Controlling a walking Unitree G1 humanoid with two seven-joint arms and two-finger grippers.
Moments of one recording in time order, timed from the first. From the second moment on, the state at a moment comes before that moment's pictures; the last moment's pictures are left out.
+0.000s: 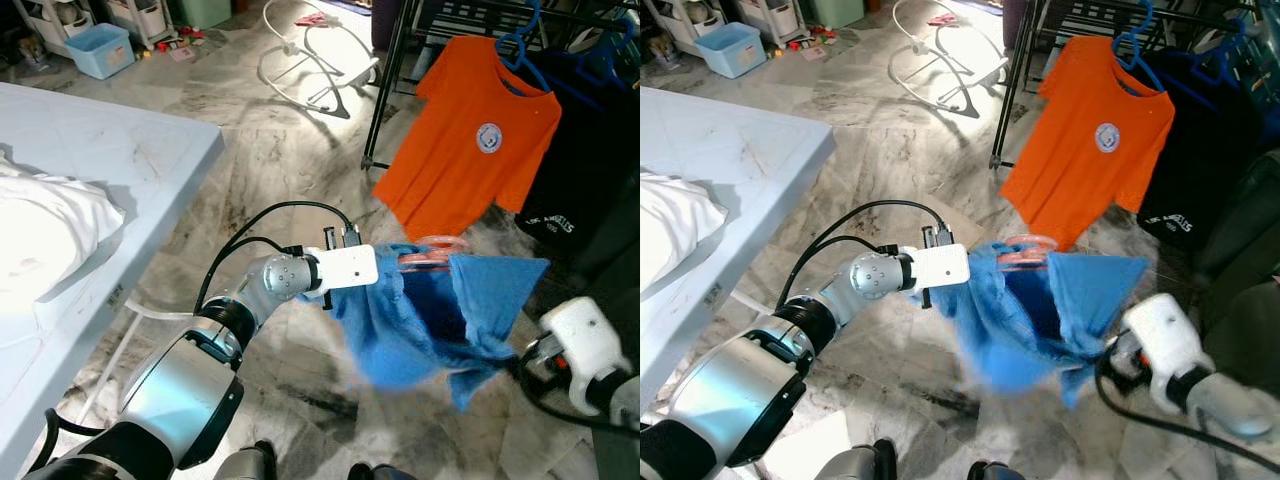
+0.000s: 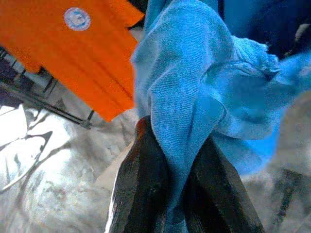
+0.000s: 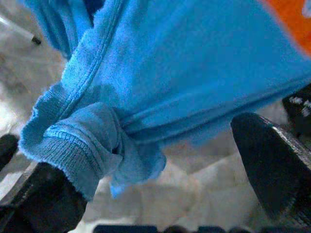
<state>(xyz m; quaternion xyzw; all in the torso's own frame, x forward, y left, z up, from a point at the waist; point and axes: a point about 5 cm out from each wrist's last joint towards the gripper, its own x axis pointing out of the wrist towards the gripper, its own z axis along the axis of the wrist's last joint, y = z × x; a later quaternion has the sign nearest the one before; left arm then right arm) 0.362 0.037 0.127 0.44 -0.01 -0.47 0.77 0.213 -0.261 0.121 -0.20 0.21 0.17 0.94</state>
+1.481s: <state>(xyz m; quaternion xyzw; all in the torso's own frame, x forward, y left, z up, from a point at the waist) 0.364 0.033 0.128 0.42 0.00 -0.45 0.79 0.200 -0.203 0.044 -0.08 0.27 0.24 0.93</state>
